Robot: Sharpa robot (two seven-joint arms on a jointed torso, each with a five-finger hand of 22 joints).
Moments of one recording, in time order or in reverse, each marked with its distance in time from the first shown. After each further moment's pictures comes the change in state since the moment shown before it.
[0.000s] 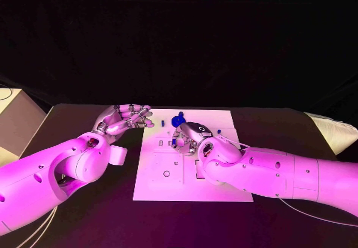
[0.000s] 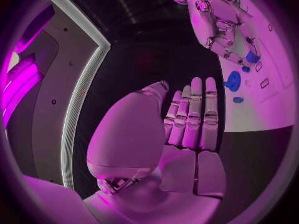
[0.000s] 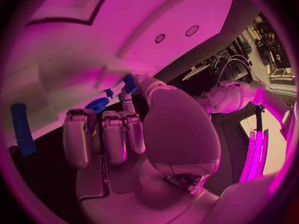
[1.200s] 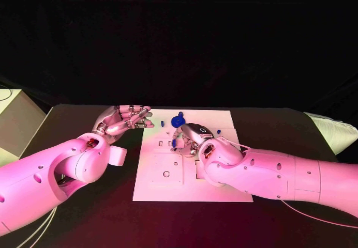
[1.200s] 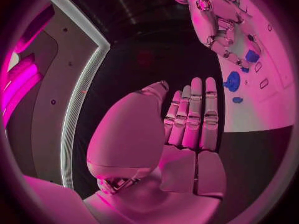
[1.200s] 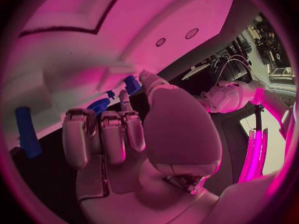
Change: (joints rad) left arm 0.000 0.001 0.000 -0.003 -0.005 0.004 -0.006; left_hand 0.000 0.000 0.000 0.000 0.000 0.000 0.000 -0.004 0.000 0.000 0.000 0.000 0.000 -0.007 0.000 0.004 0.003 0.000 0.000 0.000 0.000 0.000; right arm -0.007 -0.014 -0.002 0.011 0.002 -0.019 0.012; right_hand -0.027 -0.054 -0.137 0.057 -0.098 -0.112 0.040 -0.041 -0.027 0.003 0.024 -0.055 0.000 0.003 0.018 0.000 0.000 0.000 0.000 0.015 -0.004 -0.001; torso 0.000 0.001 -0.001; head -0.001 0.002
